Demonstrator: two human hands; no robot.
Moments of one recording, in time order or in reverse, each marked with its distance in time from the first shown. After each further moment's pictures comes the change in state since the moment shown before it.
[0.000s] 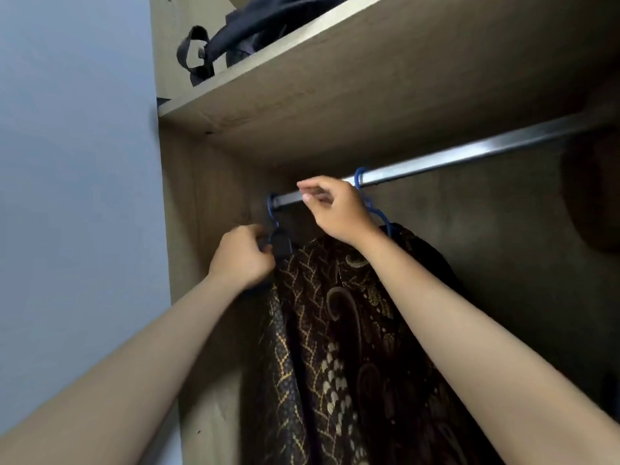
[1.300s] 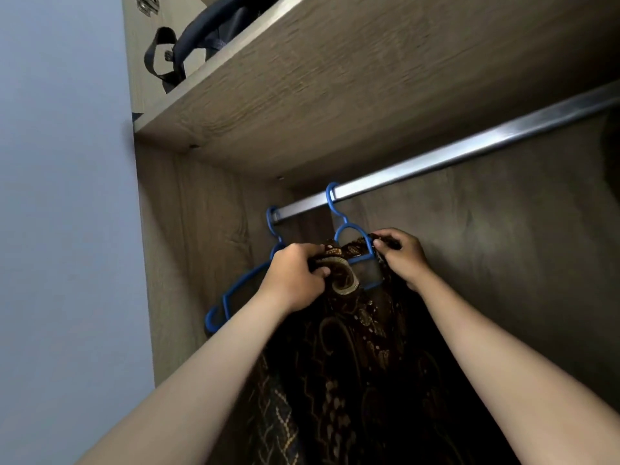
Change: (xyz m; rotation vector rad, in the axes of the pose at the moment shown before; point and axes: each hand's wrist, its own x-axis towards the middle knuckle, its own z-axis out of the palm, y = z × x) left_hand 0.017 0.031 0.056 -0.037 -0.135 0.171; right_hand -0.031 0.158 -0.025 0.167 0.279 0.433
